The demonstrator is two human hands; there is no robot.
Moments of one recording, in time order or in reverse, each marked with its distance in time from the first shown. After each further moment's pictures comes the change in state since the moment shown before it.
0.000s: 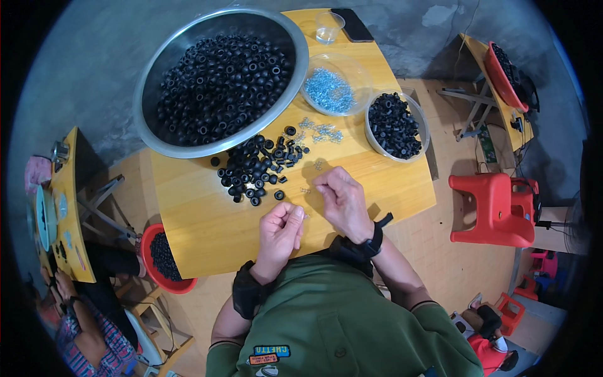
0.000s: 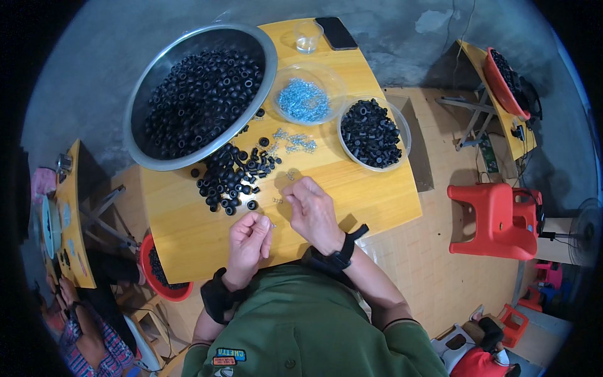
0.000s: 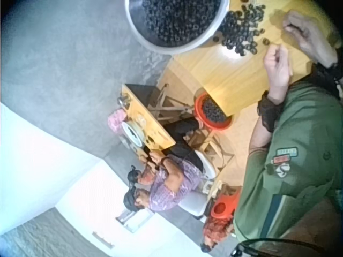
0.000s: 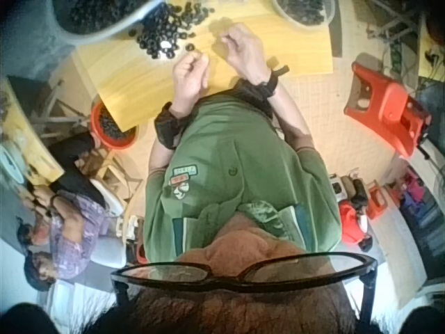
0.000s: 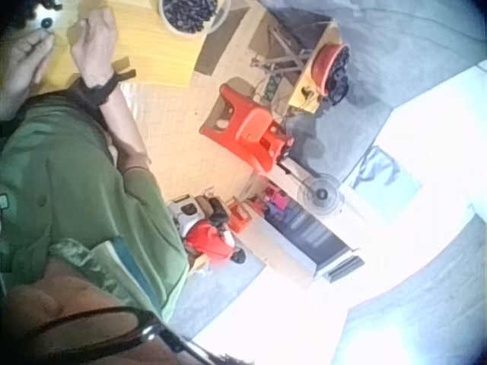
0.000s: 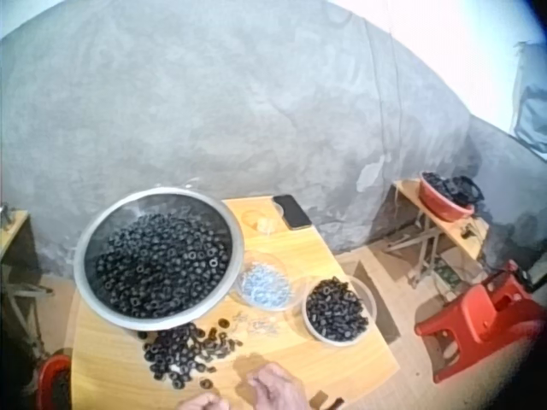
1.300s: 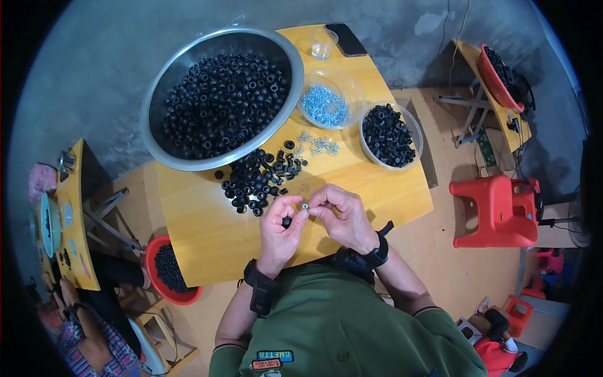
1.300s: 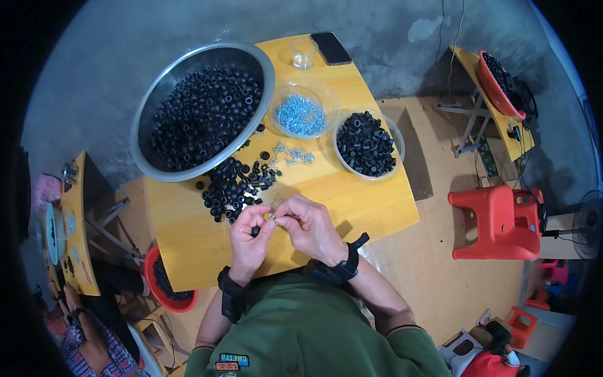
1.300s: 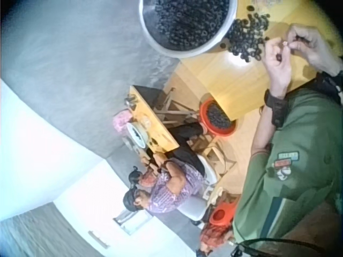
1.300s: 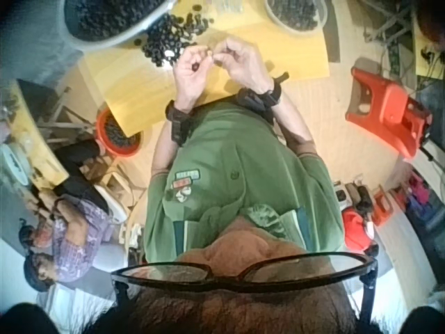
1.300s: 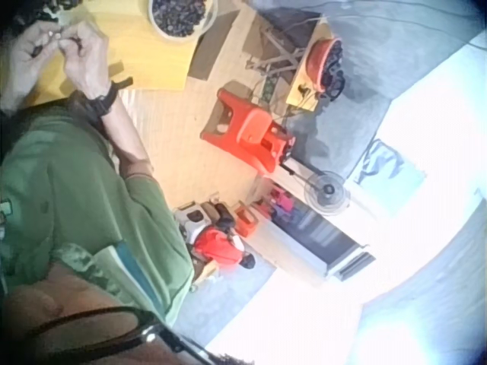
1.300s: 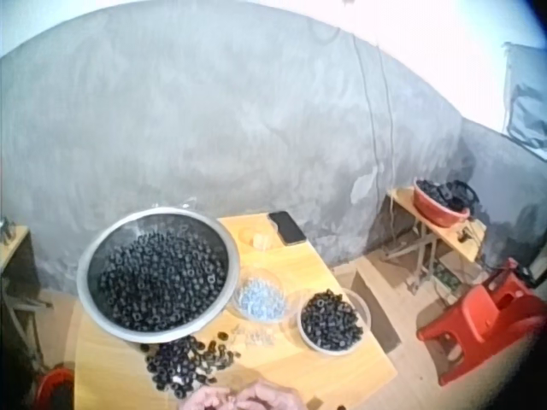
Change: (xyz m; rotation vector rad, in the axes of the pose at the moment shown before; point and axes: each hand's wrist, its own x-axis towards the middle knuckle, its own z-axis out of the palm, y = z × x) left_hand 0.017 0.010 0.010 0.414 0.035 0.482; right_hand -0.001 -0.018 -0.013 0.358 -0.112 -0.009
